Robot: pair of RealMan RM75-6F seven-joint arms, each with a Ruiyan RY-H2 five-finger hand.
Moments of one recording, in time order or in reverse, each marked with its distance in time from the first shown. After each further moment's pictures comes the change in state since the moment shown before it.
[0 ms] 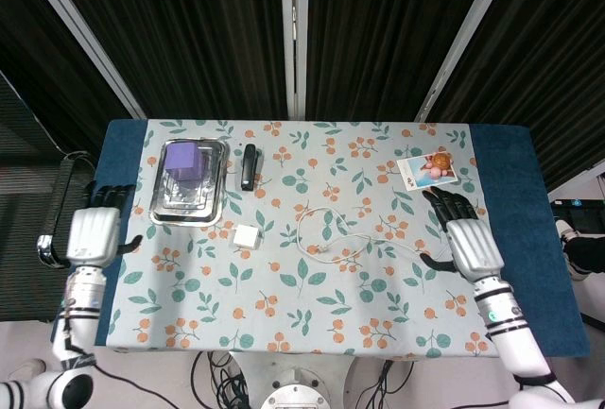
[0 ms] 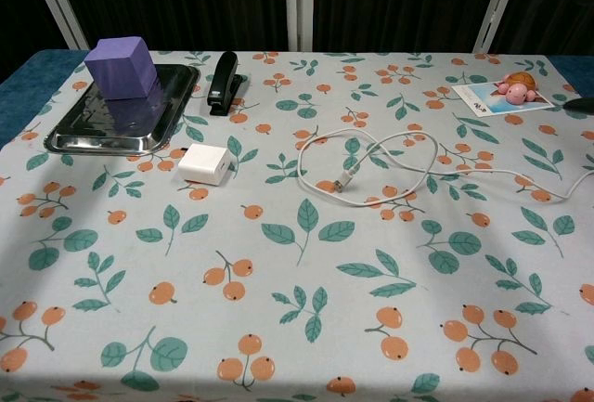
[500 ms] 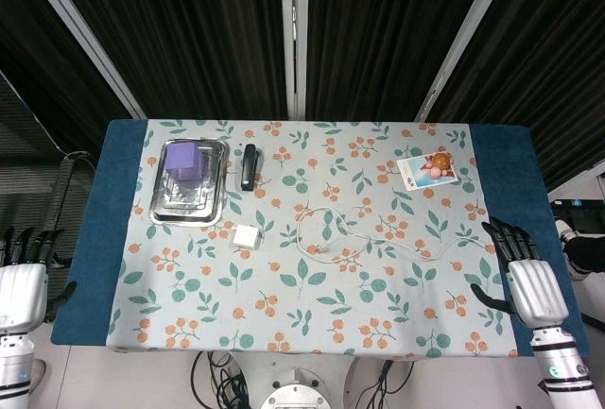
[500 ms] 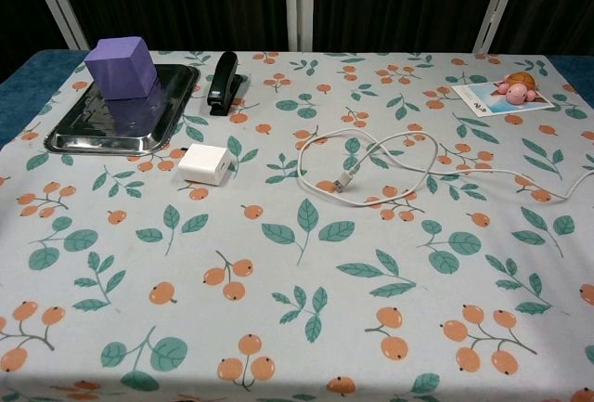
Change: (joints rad) left arm 0.298 0.138 0.157 -0.028 0.262 0.264 -0.056; right arm -0.231 0.080 -0.137 0.089 -0.247 0.223 0.207
